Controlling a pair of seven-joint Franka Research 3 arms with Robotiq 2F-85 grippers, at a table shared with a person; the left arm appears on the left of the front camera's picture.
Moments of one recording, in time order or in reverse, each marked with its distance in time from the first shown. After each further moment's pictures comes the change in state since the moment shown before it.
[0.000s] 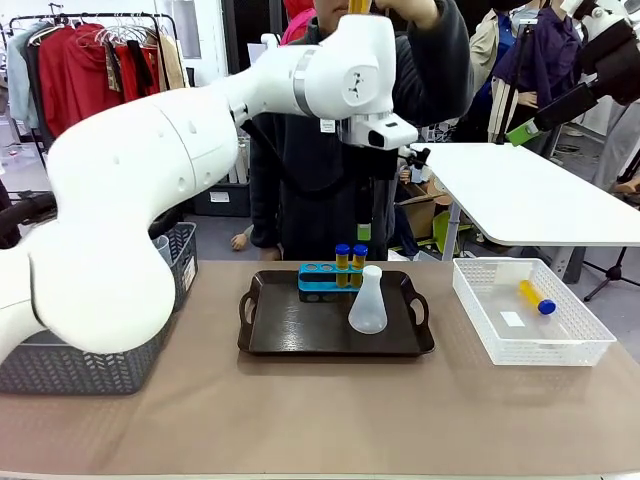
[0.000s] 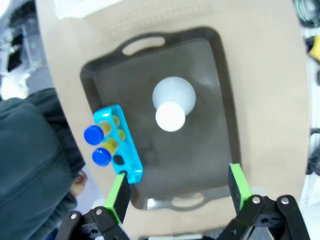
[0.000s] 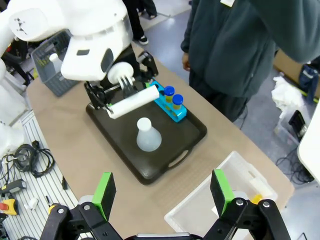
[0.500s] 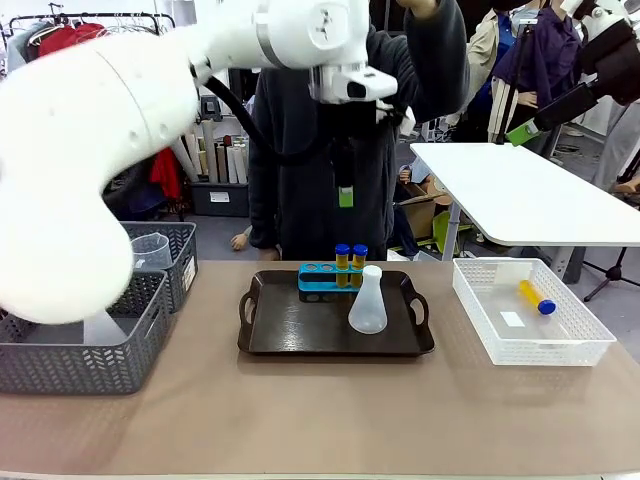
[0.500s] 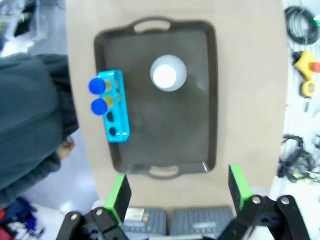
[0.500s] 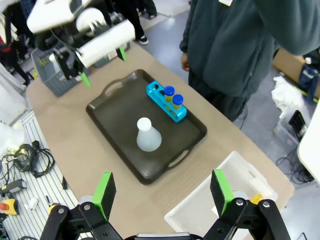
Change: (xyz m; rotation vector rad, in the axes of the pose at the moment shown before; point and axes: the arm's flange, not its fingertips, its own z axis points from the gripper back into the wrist) left arm -0.045 -0.021 0.086 0.008 -0.015 0.208; right arm 0.000 0.000 0.000 0.000 0.000 0.000
